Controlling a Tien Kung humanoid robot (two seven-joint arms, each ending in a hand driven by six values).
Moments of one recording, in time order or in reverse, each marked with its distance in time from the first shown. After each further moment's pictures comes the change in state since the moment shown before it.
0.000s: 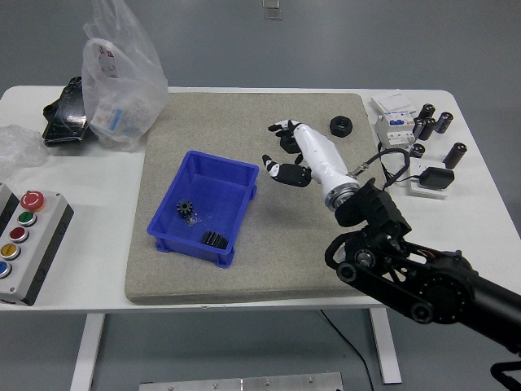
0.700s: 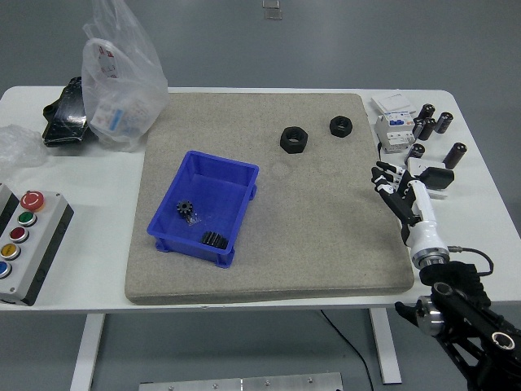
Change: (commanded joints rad) left arm 0.009 -0.010 0.004 0.000 -0.010 0.002 -0.016; right arm -0.460 -0.034 0.372 -0.072 0.778 0.106 0.772
